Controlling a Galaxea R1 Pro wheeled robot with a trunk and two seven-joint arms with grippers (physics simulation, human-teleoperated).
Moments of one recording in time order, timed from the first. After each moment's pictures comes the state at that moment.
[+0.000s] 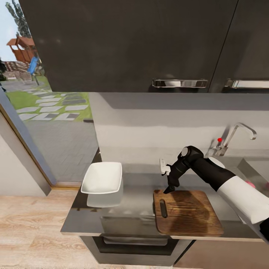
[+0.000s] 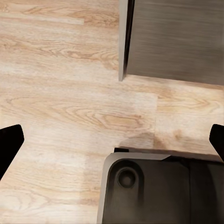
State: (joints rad) left arm 0.37 0.01 0.07 -0.86 0.07 -0.38 0.00; right arm -1.10 -0.29 0.74 -0.99 0.42 0.47 1.37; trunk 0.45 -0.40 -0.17
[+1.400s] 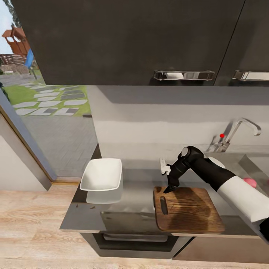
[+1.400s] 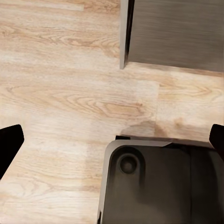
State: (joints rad) left arm 0.37 0.01 0.07 -0.85 0.07 -0.38 0.00; right arm -1.10 -0.29 0.74 -0.99 0.42 0.47 1.36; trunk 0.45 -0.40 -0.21
